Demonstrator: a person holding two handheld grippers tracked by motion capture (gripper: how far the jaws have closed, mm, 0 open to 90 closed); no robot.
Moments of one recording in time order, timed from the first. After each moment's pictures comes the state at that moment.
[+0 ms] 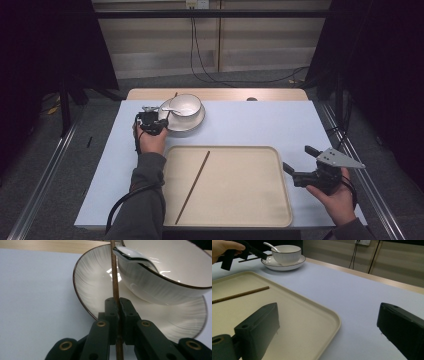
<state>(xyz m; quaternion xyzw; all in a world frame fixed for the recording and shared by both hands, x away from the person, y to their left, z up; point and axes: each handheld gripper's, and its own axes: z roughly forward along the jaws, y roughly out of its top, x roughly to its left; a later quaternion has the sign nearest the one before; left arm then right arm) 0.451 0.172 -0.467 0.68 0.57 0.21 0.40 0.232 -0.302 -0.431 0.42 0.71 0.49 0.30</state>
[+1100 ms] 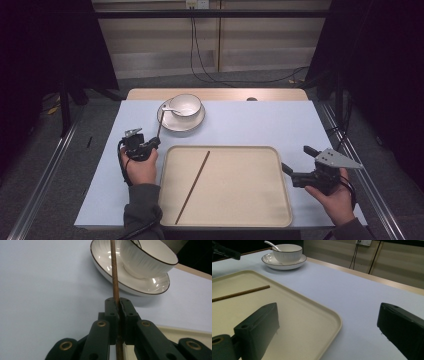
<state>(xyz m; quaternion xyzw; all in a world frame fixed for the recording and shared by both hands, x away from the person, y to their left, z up) 0.354 0.195 -0.459 0.61 0.63 0.18 0.44 0.232 -0.299 -0.432 0.41 0.71 0.48 0.30</state>
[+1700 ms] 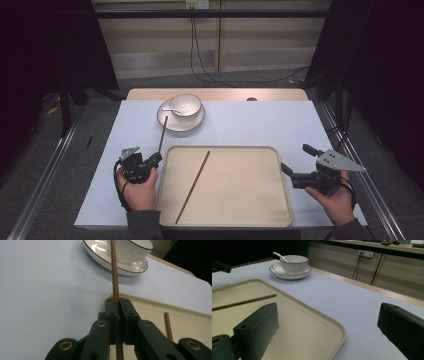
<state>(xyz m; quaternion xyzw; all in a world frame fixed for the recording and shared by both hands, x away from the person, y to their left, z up) 0.289 0.191 -0.454 0.60 0.63 0.17 0.46 0.228 -0.296 -0.427 0.38 0.70 0.51 0.31</state>
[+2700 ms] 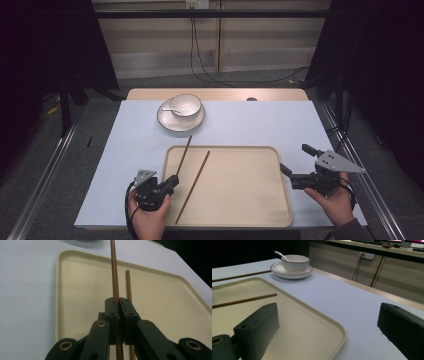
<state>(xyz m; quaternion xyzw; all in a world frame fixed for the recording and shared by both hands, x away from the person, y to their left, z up) 0.231 0.156 -0.463 0.66 0.57 0.10 0.47 0.227 -0.293 -0.426 0.37 0.71 0.51 0.32</state>
